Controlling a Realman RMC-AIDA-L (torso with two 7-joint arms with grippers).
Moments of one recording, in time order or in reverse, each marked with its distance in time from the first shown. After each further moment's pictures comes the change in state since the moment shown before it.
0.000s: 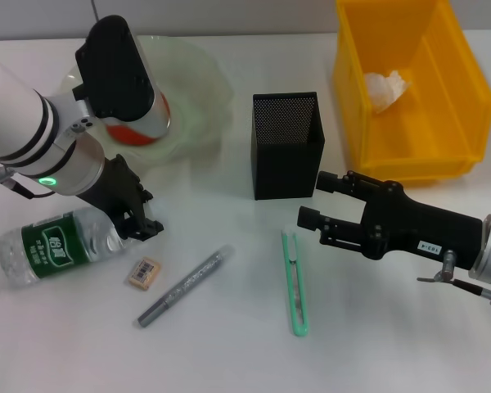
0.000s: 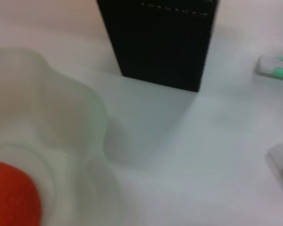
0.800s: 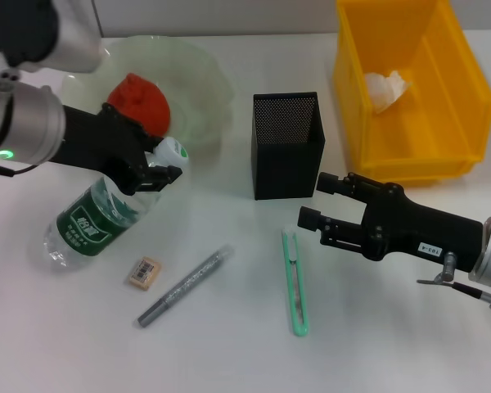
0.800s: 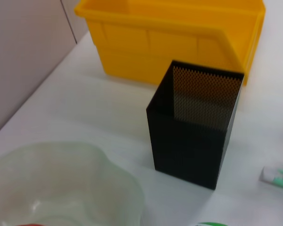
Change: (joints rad) left arm 0.172 0.009 -0.150 0.260 -0.262 0.009 0.056; right arm 0.000 -0.001 0.000 0.022 0.013 -0.006 0.000
